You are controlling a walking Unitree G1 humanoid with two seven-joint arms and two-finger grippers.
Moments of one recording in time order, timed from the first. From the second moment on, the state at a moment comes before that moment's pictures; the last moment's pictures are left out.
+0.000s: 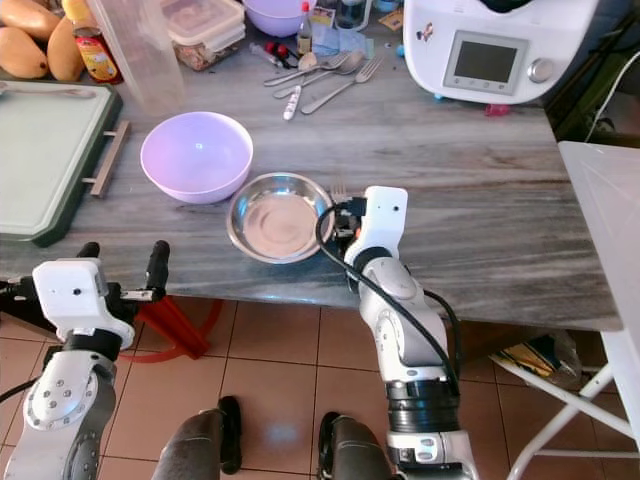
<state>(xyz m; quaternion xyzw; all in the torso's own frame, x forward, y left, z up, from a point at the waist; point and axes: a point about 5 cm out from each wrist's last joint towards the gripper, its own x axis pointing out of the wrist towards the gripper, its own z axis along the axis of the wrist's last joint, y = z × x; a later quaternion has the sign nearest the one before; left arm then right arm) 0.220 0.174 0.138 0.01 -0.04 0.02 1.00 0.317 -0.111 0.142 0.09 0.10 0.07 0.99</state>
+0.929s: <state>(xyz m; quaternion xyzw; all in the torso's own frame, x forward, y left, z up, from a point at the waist) 0.223 0.173 0.141 0.01 -0.05 0.02 1.00 0.307 -0.125 0.137 0.06 0.10 0.02 0.99</state>
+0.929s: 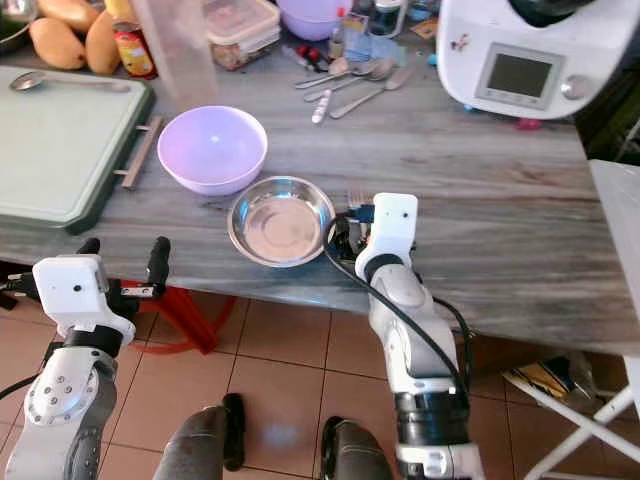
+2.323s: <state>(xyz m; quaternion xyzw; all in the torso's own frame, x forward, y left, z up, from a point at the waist) 0.225 0.173 0.141 0.01 -0.05 0.02 1.00 0.277 -0.194 0.126 -0.05 0.04 -0.11 0.99</state>
